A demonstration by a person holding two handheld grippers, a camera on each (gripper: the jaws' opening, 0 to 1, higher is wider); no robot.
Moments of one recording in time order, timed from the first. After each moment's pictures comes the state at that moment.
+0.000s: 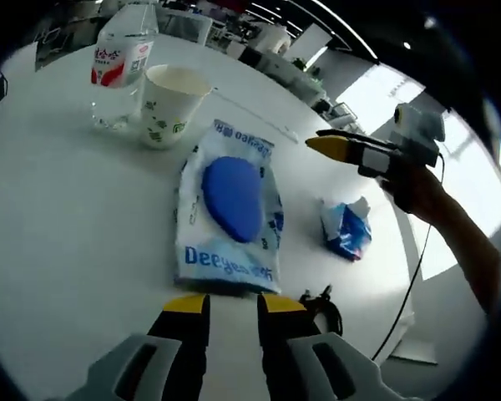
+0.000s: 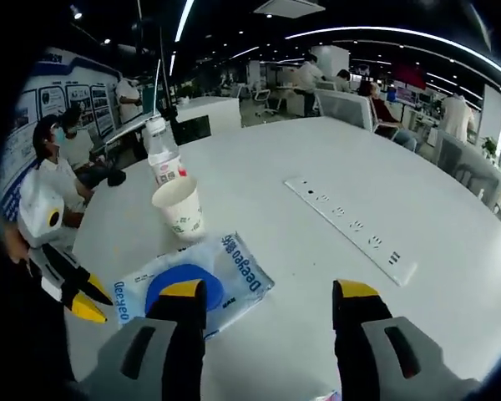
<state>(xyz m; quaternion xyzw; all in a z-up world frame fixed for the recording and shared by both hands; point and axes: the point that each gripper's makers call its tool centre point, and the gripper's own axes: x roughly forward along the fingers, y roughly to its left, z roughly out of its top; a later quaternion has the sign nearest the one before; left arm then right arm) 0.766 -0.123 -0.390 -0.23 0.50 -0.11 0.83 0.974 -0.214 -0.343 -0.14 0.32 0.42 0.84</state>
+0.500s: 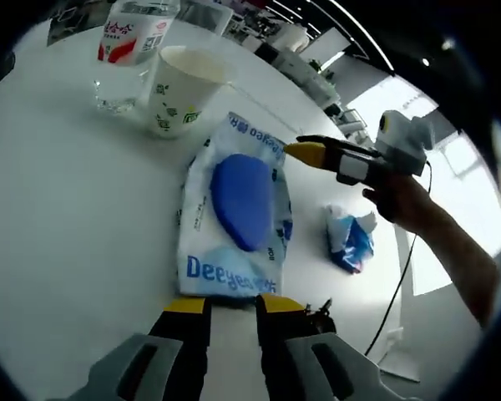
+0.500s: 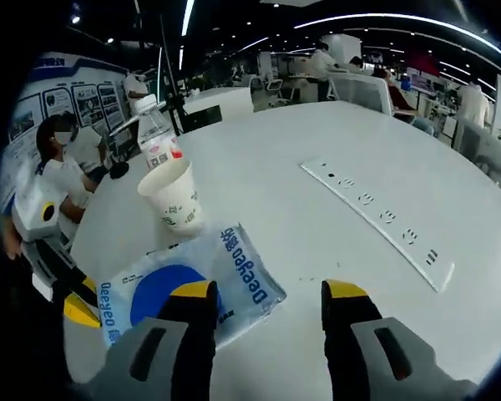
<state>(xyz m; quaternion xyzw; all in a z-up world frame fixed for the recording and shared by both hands) 0.775 -0.124 -0.402 -0.27 0.52 -0.10 0.81 0.975 -0.188 -0.380 -0.13 0.34 0.45 0.81</state>
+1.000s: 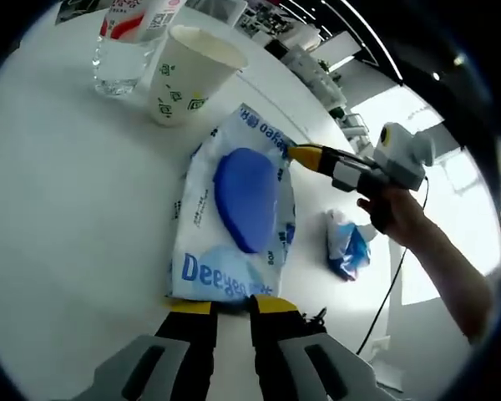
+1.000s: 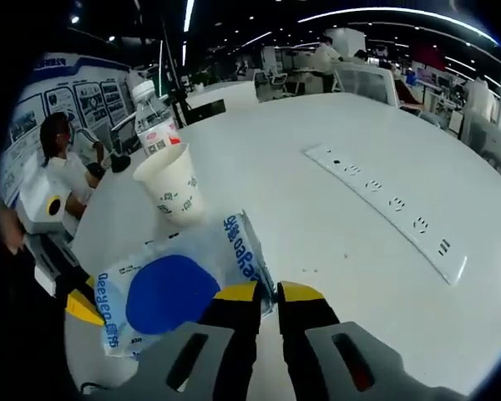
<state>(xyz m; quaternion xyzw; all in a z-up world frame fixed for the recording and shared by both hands) 0.781 -0.133 -0.412 -0.31 0.53 -0.10 0.79 0.972 -0.193 -0.392 -0.10 0.36 0.46 0.81</state>
